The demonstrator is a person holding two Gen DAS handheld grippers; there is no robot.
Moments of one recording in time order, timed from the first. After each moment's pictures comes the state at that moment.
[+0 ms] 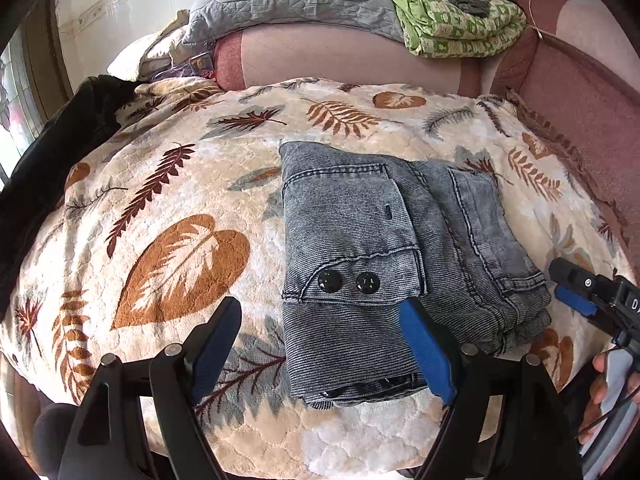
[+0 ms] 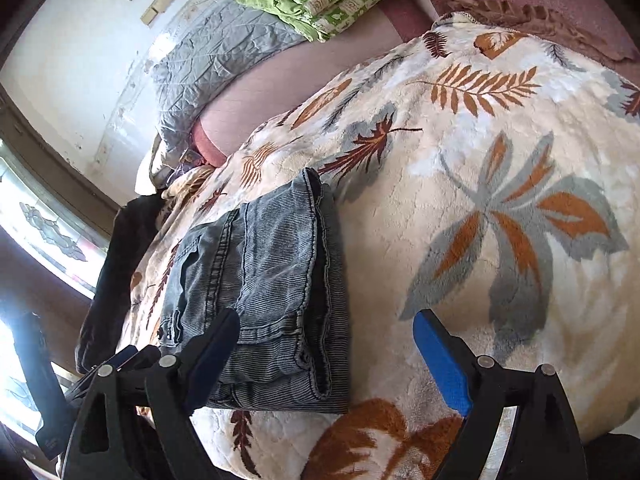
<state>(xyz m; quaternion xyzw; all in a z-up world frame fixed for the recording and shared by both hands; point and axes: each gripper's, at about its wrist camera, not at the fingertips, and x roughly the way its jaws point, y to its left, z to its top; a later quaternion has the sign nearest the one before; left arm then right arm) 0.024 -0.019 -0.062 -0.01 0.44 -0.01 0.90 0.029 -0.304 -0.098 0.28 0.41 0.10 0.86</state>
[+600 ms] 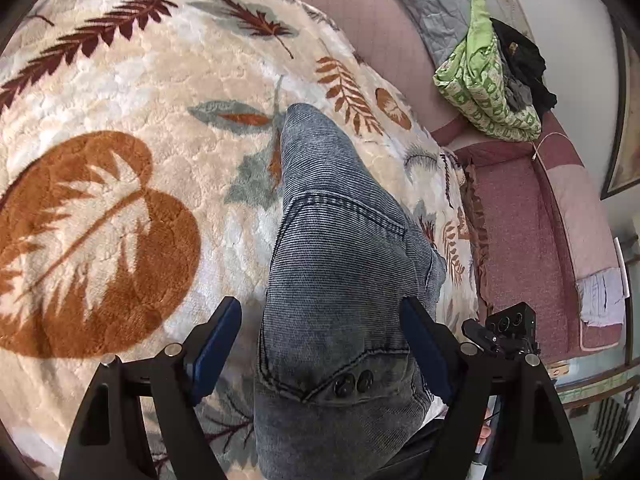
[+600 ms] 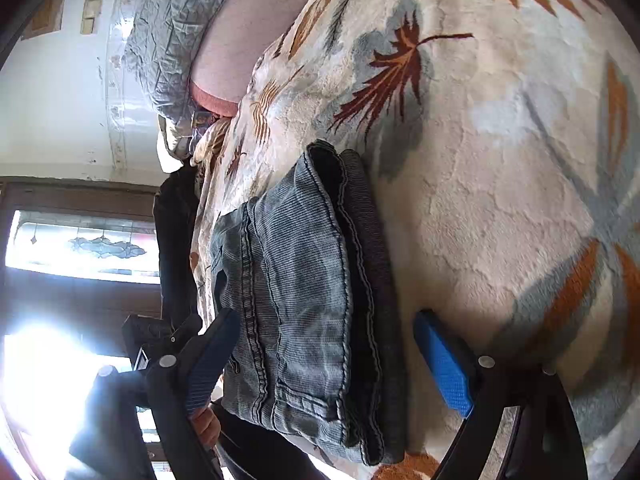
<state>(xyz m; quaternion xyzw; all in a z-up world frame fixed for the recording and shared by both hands) 0.122 0.060 -0.118 -0.35 0.52 -0.15 0.76 0.130 -0.315 -0.130 0.39 0.55 0.22 0.70</state>
